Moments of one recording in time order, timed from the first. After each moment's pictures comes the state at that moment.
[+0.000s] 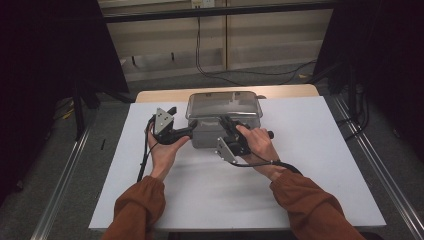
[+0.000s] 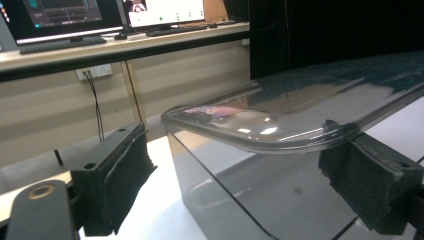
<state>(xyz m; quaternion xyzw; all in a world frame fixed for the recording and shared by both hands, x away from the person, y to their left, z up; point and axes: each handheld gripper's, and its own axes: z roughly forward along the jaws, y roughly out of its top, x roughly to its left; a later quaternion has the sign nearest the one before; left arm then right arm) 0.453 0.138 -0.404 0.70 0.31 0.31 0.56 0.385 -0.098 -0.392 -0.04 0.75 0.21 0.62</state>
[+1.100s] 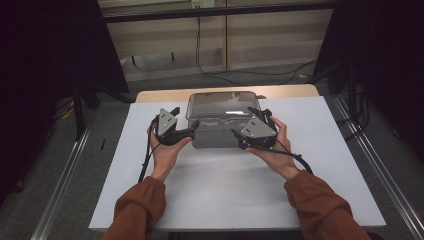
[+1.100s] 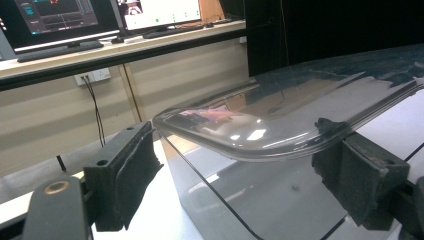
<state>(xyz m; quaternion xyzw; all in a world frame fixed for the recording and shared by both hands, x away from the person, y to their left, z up) 0.450 0.134 -0.403 0.71 0.29 0.32 0.55 0.400 -0.160 -0.391 0.22 0.77 0.40 0.45</state>
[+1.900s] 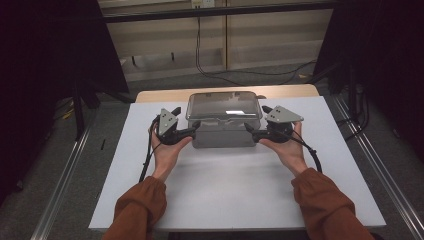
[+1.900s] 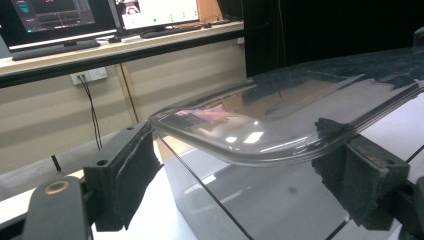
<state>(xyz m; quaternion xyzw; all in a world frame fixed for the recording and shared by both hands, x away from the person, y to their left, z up) 0.453 0.132 -0.405 0.71 0.29 0.31 0.56 0.418 -0.211 -0.396 0.32 0.74 0.48 0.35</state>
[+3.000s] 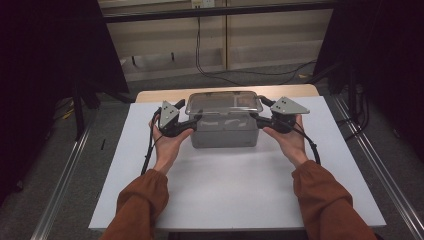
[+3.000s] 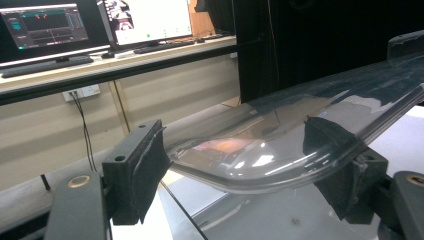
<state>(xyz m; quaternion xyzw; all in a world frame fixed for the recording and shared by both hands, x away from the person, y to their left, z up) 0.470 0.124 -0.393 0.70 0.28 0.31 0.58 0.438 -0.222 -0.386 0.31 0.71 0.52 0.36</state>
